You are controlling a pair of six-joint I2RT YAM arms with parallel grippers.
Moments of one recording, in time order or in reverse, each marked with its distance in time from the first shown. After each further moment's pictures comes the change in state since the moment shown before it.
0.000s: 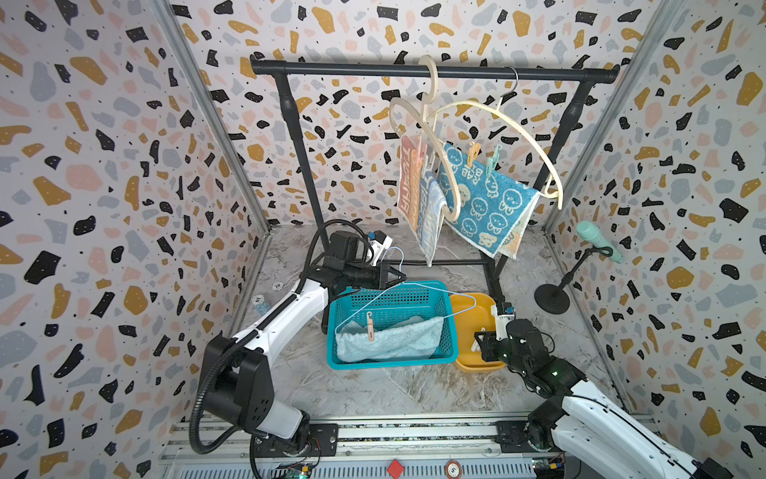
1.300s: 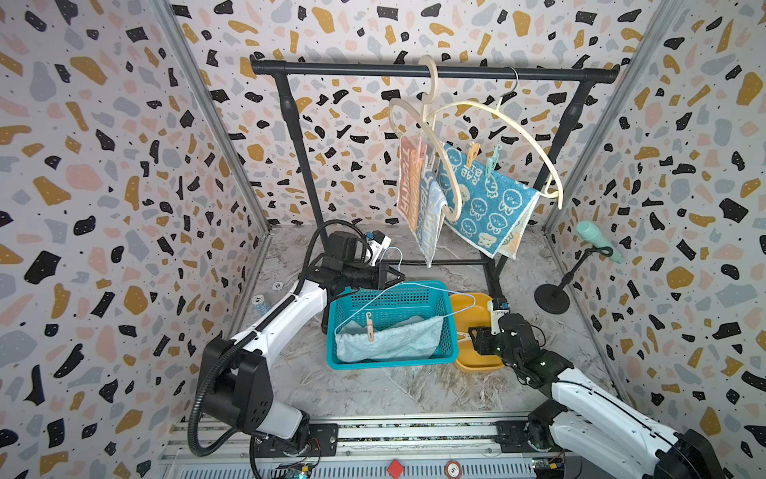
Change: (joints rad) left arm 0.005 -0.008 -0.009 0.005 0.000 -0.004; right arm -0.018 0.137 0.021 0.106 0.048 -0.017
